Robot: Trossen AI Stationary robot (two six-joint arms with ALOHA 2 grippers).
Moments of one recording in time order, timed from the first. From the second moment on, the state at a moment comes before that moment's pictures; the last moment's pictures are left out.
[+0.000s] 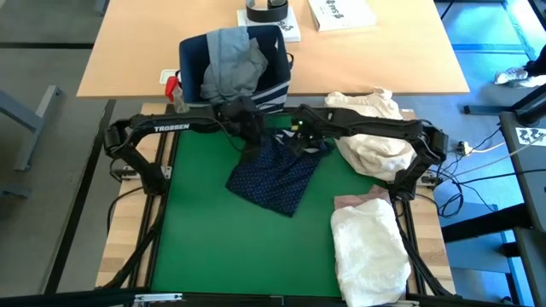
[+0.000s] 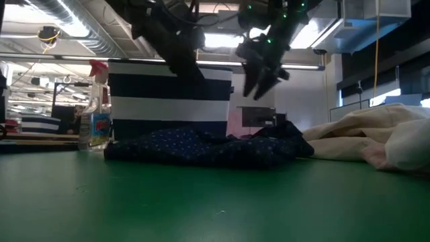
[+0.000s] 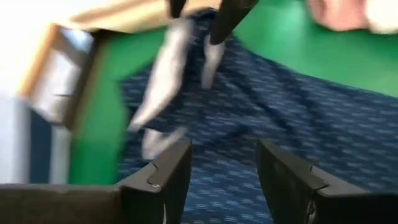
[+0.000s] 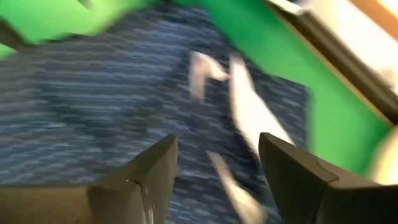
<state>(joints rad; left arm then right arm) 0.44 1.58 1.17 -0.38 0.21 0.29 -0.30 1.69 1.41 -0.75 0.15 0.33</state>
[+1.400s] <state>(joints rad) -0.20 1.52 0.76 -0.36 0.27 -0.62 0.37 1.85 1.07 -0.19 0.11 0.55</state>
